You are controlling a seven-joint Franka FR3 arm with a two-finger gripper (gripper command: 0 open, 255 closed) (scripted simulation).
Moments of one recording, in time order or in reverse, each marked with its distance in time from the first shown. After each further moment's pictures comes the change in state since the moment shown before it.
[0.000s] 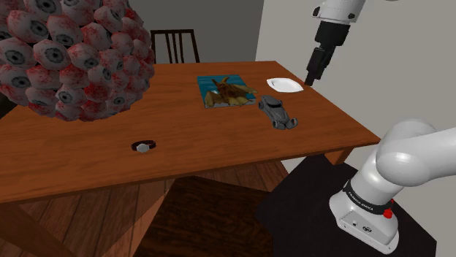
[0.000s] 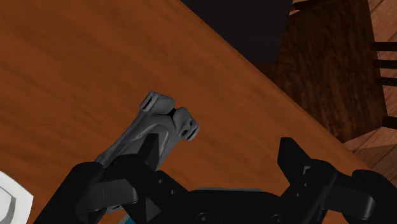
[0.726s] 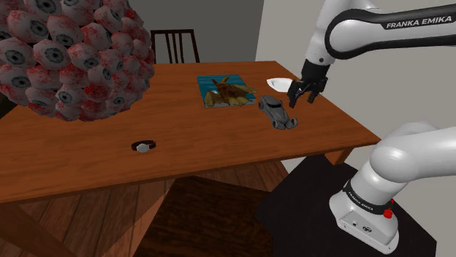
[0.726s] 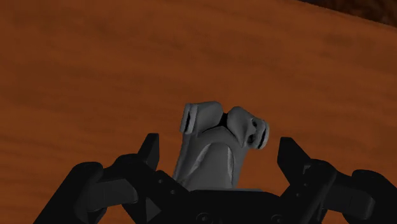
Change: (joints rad) arm -0.164 0.010 0.103 -0.282 -0.021 0.342 0.326
